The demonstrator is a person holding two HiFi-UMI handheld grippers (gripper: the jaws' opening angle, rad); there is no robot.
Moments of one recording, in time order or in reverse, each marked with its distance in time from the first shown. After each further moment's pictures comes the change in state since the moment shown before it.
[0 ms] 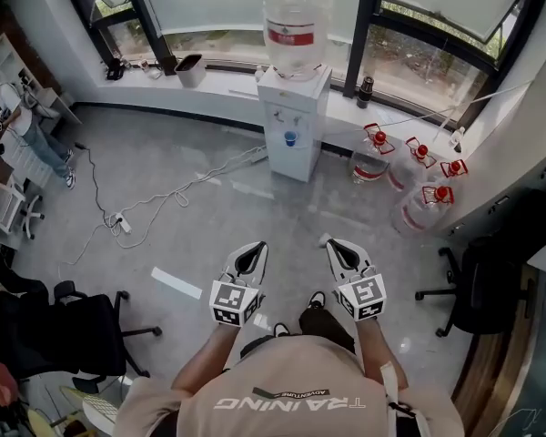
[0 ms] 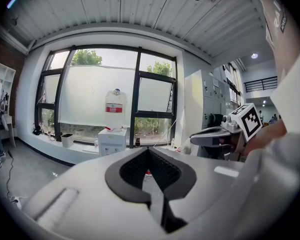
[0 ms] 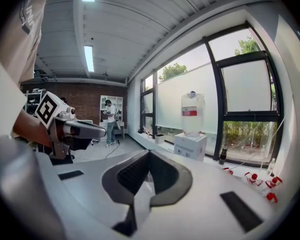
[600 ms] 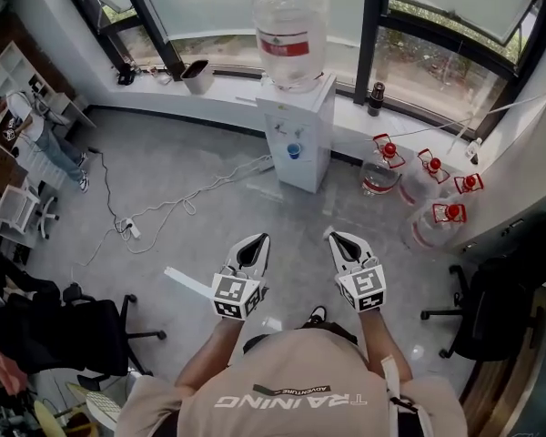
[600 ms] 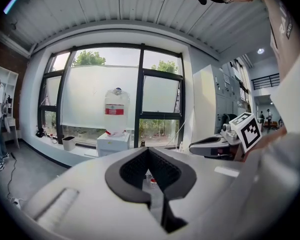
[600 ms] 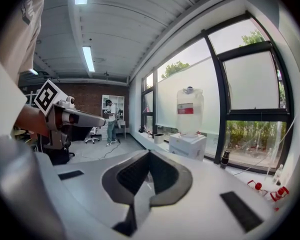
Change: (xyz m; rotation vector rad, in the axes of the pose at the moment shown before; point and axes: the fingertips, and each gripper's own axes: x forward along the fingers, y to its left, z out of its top) left arm 0.122 0.007 0.042 -0.007 -0.006 0.073; right arm 0.061 -0.123 -0.005 -0.015 0.011 0.061
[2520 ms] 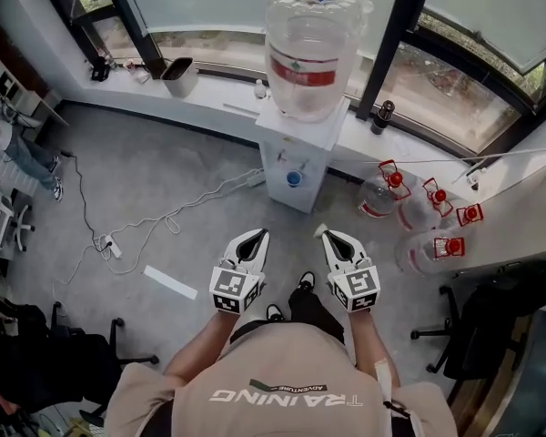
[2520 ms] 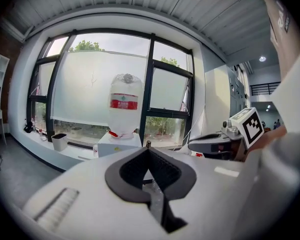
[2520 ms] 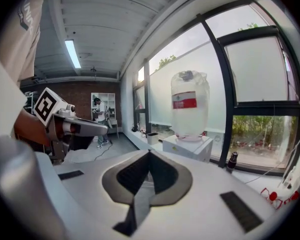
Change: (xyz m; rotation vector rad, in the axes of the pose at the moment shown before) left arm 0.181 0.183 0.018 -0.038 0.042 -0.077; right arm 0.229 -0.089 0.041 0.064 0.045 -0.047
